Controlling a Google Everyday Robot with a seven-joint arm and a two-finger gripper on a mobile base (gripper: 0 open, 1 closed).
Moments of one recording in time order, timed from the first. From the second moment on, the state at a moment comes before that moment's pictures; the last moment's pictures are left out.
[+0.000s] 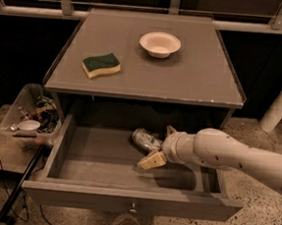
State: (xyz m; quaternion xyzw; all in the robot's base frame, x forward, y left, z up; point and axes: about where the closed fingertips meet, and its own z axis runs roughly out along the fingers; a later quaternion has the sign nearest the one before) arm 0.576 -0.081 0.617 -0.43 0.81 0.12 0.38
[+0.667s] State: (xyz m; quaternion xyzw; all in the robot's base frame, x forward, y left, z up) arm 0.576 -0.080 0.617 -0.43 0.81 0.12 0.38
